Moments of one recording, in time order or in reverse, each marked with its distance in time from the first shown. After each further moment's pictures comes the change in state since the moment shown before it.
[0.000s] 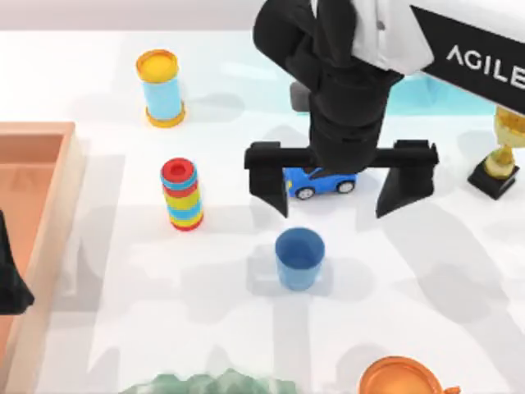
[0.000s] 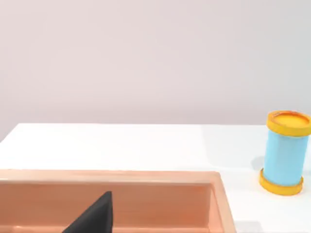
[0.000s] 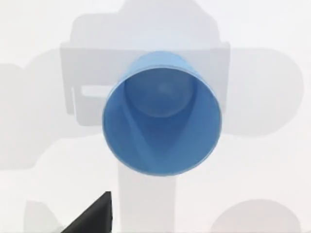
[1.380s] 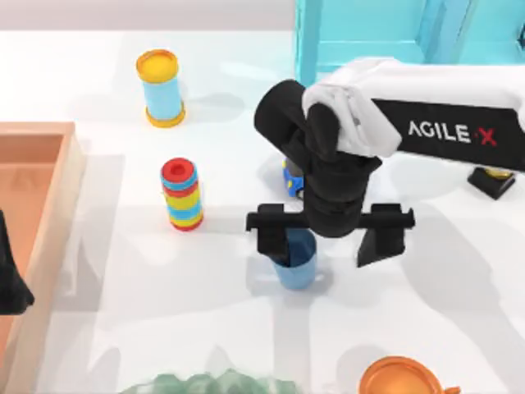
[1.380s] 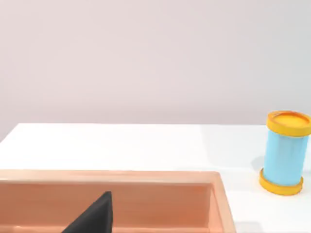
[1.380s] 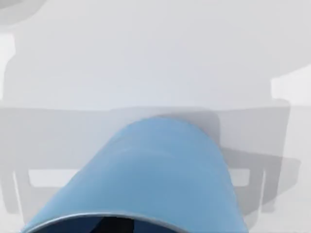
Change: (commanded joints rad) left arm 0.000 0.000 0.000 0.000 0.000 0.000; right arm 0.003 0.064 -0.302 0.366 0.001 0.004
